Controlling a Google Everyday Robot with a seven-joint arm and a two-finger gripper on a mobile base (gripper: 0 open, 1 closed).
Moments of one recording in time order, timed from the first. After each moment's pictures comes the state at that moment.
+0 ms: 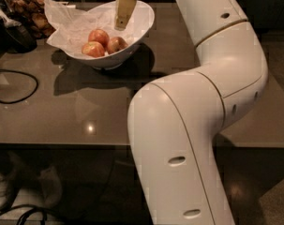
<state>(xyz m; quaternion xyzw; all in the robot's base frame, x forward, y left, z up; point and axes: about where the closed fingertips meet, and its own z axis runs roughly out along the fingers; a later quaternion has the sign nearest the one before) 0.726 0.050 0.995 -0.72 0.65 0.01 0.25</state>
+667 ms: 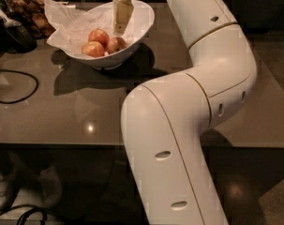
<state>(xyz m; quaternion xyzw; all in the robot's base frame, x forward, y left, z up) 0.736 0.054 0.975 -0.72 0.66 0.01 0.23</state>
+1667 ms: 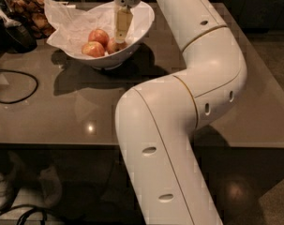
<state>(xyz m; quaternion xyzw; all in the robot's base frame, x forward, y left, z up) 0.748 0.056 0.944 -0.72 0.66 0.01 0.20</state>
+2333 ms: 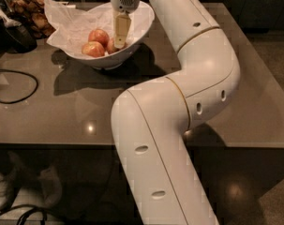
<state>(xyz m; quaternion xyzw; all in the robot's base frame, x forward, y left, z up) 0.753 0.059 0.926 -0.73 0.66 0.01 0.18</state>
